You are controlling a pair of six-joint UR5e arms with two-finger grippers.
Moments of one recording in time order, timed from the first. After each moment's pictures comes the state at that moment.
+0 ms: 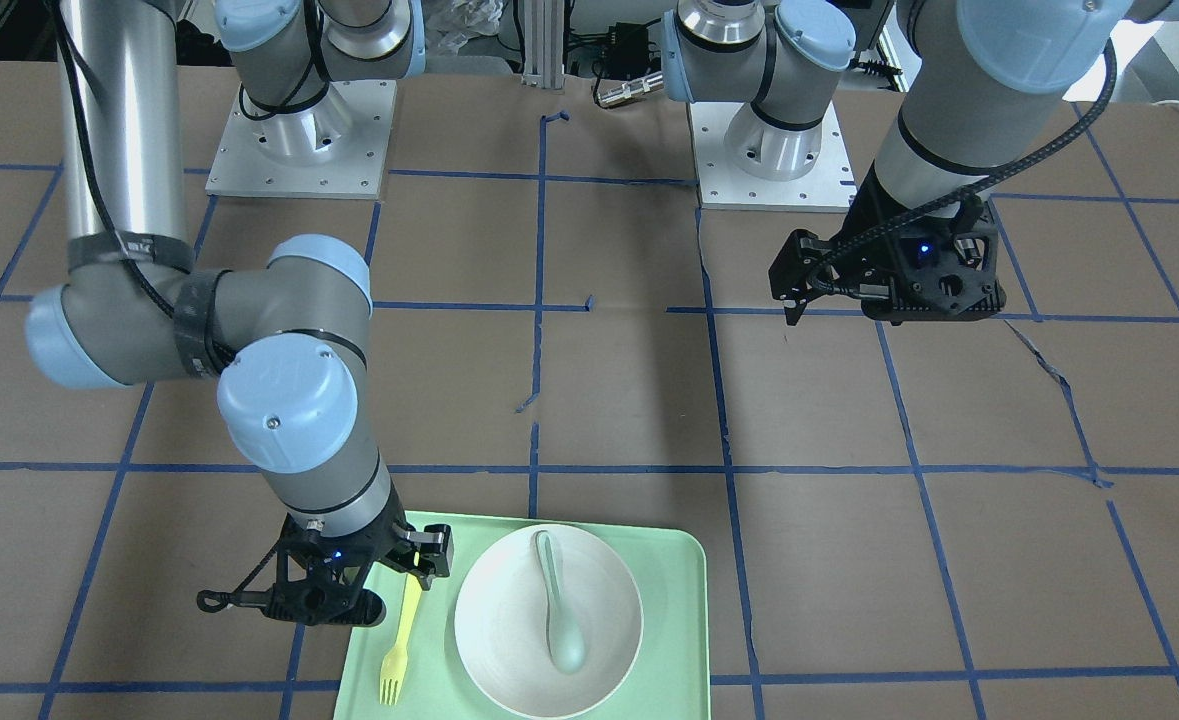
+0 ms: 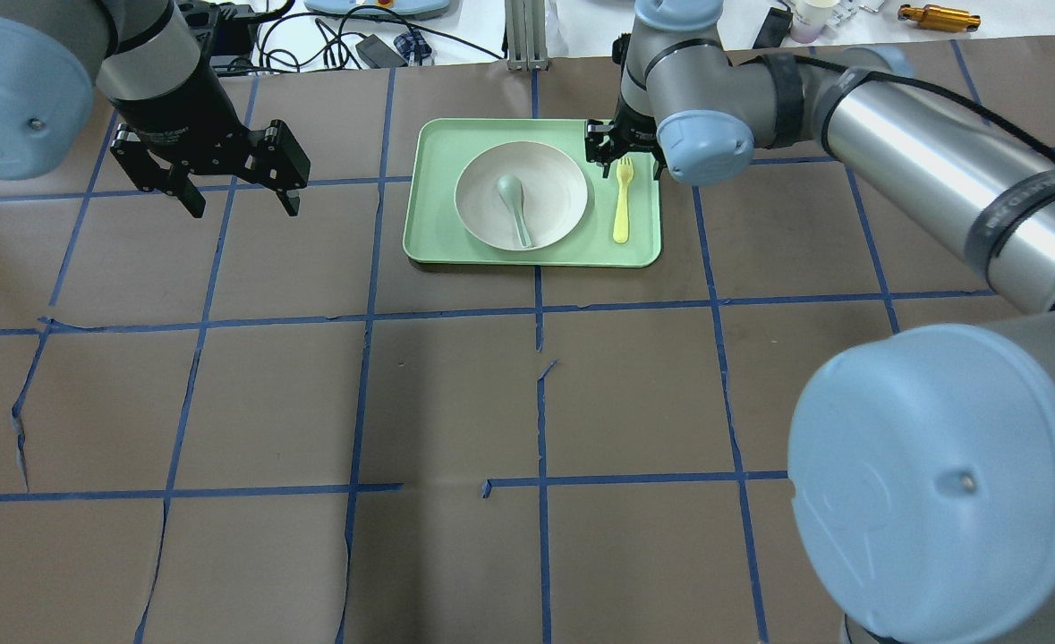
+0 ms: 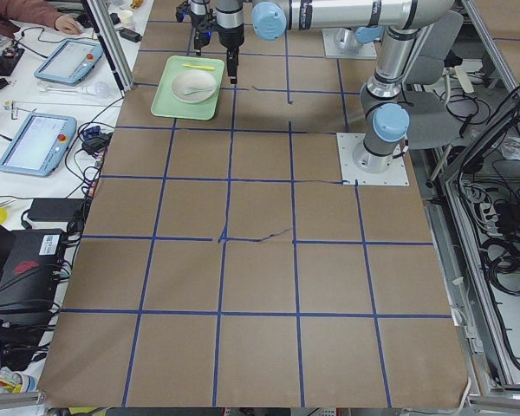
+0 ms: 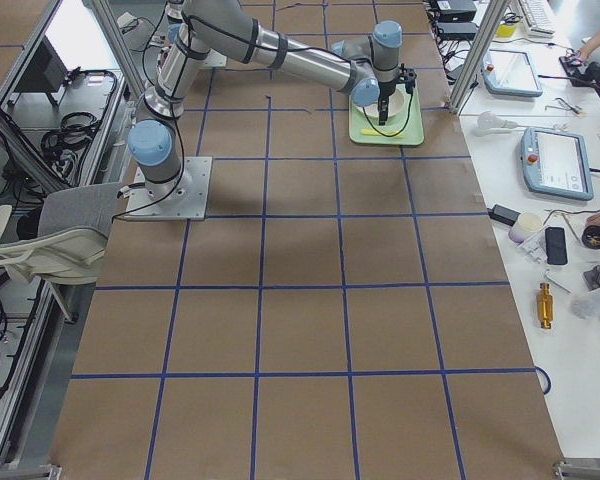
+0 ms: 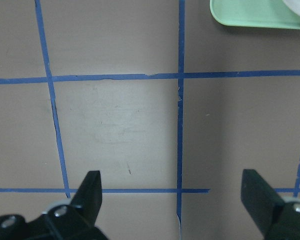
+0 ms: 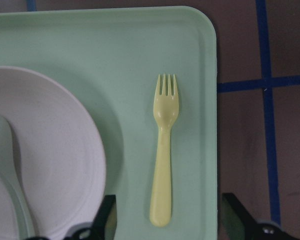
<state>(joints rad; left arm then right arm) -1.54 -1.66 -1.54 -1.53 1.61 0.03 1.71 -1.02 1.41 -2.10 -1.56 0.22</state>
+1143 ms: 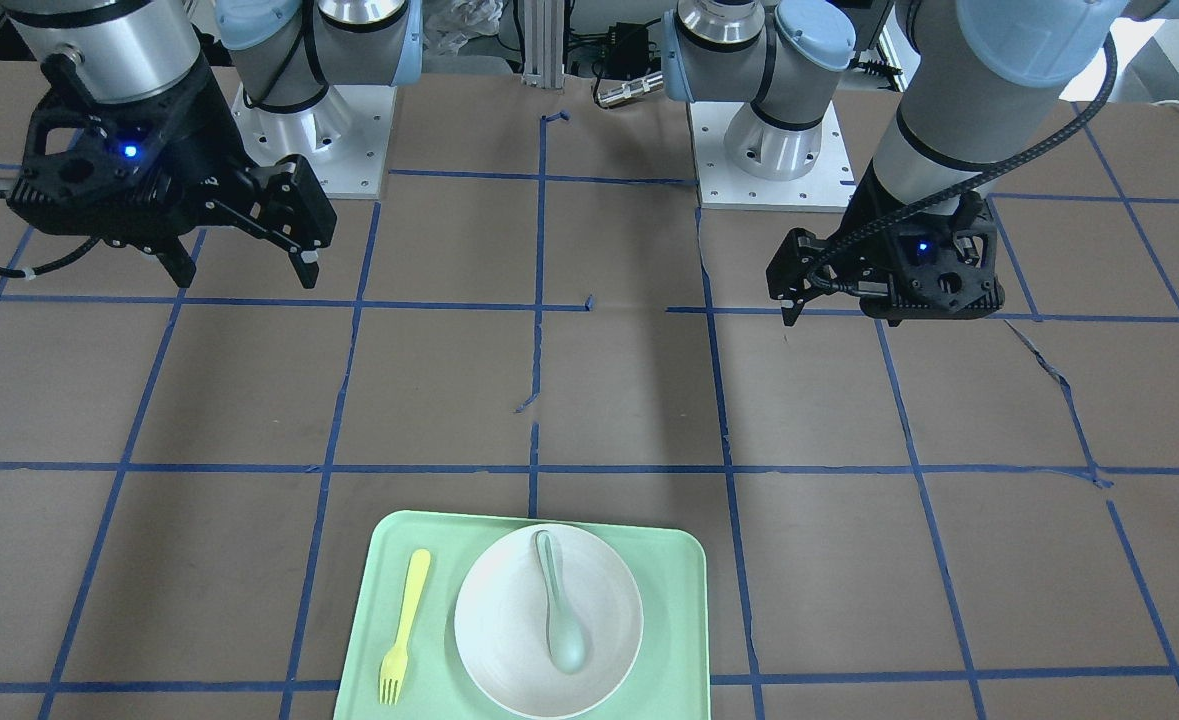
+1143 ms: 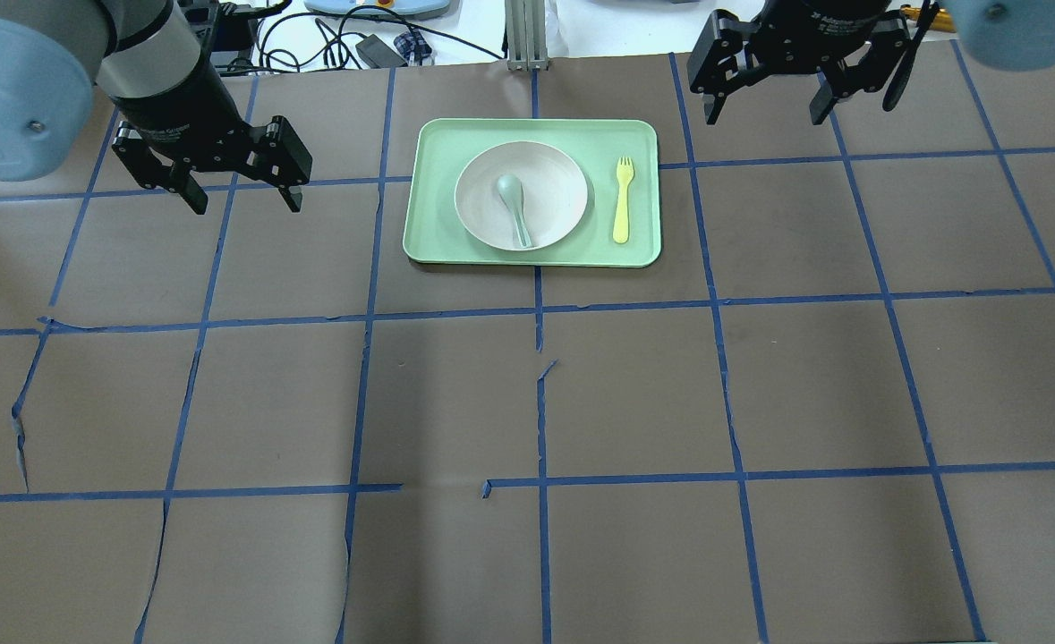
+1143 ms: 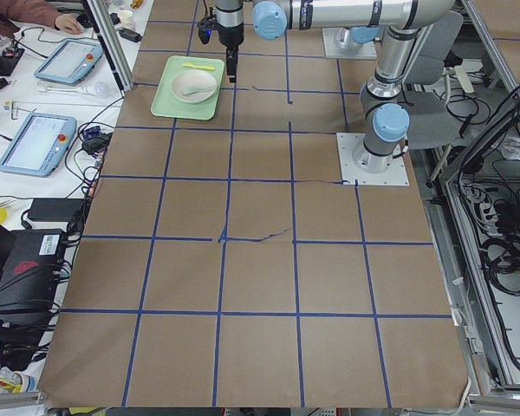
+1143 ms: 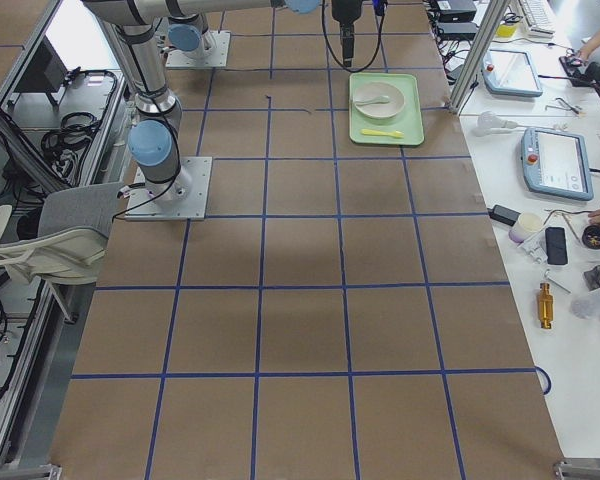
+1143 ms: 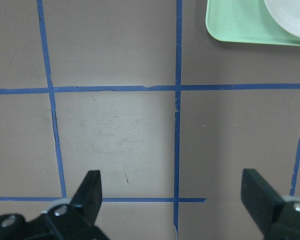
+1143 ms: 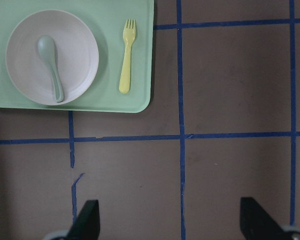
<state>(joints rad) -1.54 -1.66 -1.54 -1.52 1.60 0.03 1.61 -1.50 1.40 -1.57 -1.54 0.06</state>
